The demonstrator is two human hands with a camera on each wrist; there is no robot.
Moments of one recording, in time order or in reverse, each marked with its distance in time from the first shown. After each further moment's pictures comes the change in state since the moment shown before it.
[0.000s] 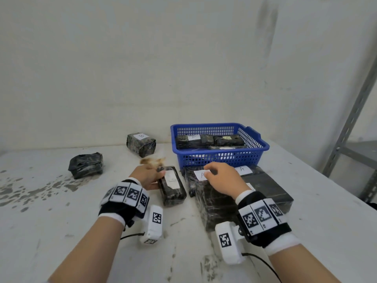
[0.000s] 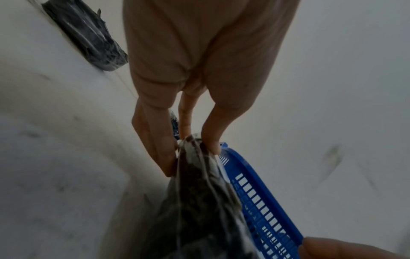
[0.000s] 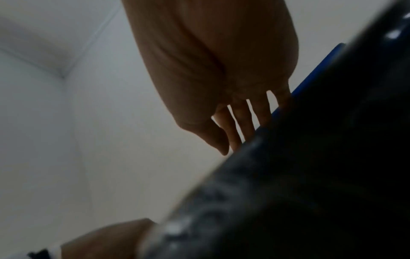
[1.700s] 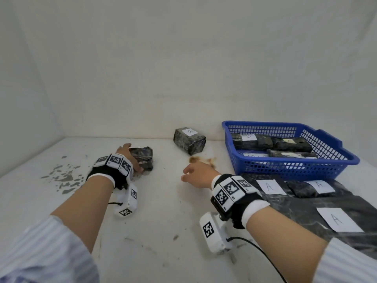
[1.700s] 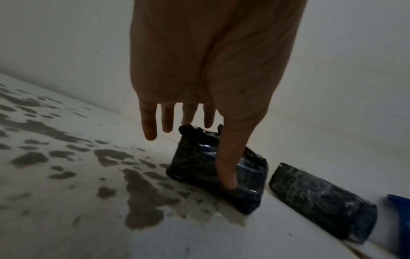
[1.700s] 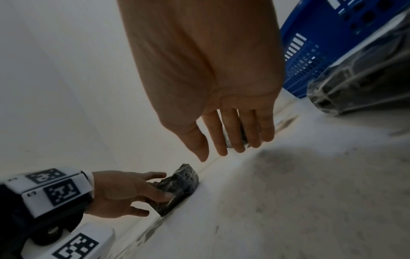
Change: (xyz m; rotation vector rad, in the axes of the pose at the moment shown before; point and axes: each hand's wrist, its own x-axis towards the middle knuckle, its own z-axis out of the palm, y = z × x) left_hand 0.097 0.005 -0.218 0.903 0.352 -0.072; right_hand 0.092 -0.148 0.122 -0.095 -0.399 -0.149
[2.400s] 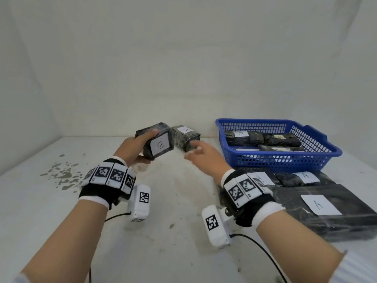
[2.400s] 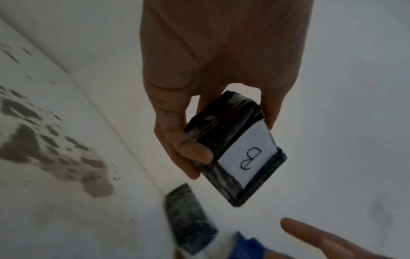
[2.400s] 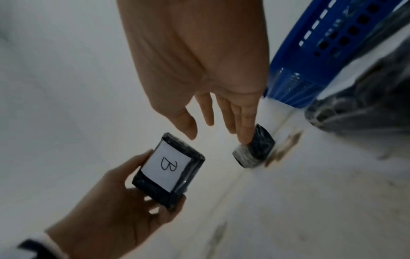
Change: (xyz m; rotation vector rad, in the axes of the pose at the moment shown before) left_hand -0.099 0.045 -0.011 -0.915 -0.092 0.205; right_hand -0.039 0.009 -0.017 0.484 0.299 -0.128
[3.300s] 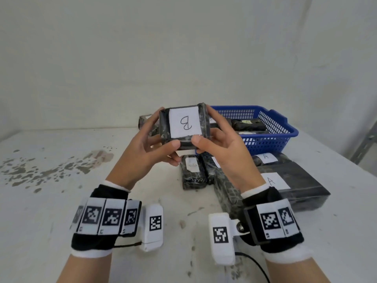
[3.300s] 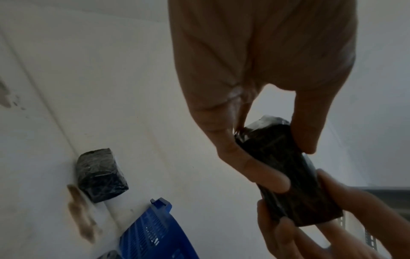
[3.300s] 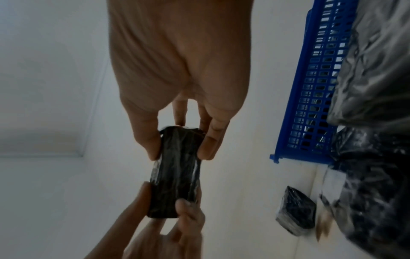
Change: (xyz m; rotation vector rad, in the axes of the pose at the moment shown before) left_hand -0.104 0.005 0.108 -0.173 -0.340 0.436; right_hand -0.101 0.029 -0.084 0.523 0.161 -0.316
